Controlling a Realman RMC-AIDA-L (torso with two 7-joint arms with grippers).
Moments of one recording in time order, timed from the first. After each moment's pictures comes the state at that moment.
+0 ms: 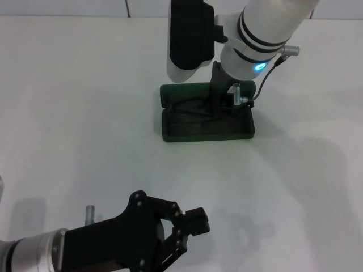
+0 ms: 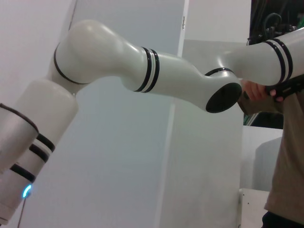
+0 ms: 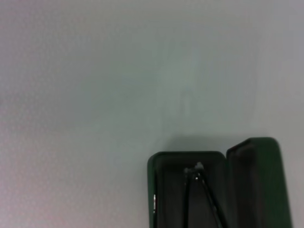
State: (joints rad) left arm -0.29 -2.09 1.43 0.15 1.15 1.95 -0.64; right arm 1.36 2.03 -2.03 -0.62 -2.17 -1.04 2.25
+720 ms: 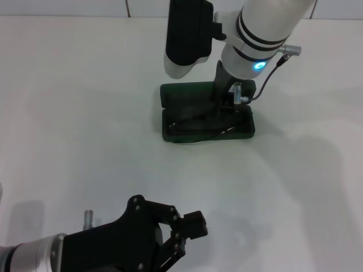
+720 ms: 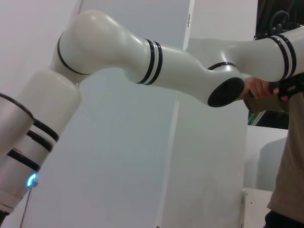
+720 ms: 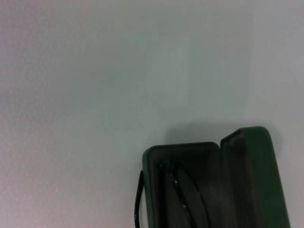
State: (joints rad) left arm -0.29 -2.09 1.44 0.12 1.15 1.95 -0.63; right arm 1.38 2.03 -2.05 -0.61 -2.18 -1.07 2.33
